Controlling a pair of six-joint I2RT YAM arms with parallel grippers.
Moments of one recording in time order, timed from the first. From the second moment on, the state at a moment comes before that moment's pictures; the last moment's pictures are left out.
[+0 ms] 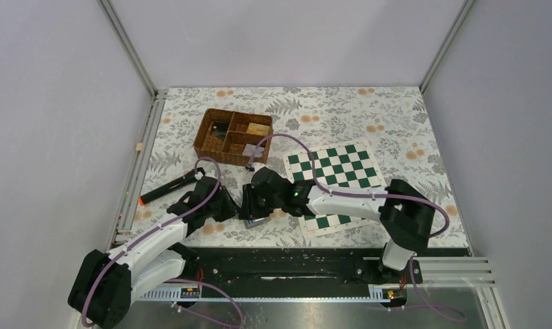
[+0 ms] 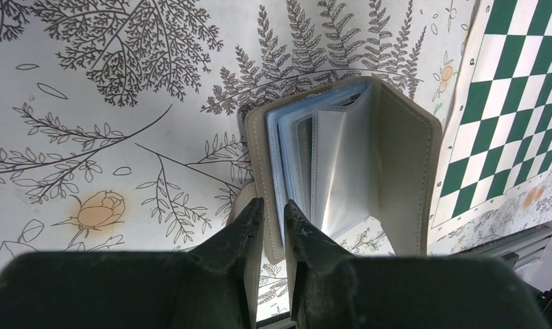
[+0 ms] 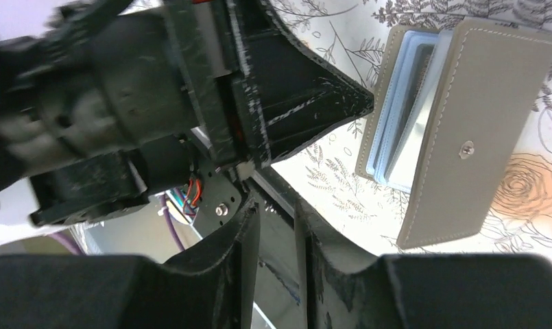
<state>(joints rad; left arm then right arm) -0.48 0.94 0.35 -0.28 0.10 -0.86 1.13 1.67 1.12 -0.14 -0.13 0.83</state>
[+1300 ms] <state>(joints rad) -0.48 1.00 0.32 -0.24 0.10 -0.86 1.13 1.89 1.29 -0.39 0.17 0.60</state>
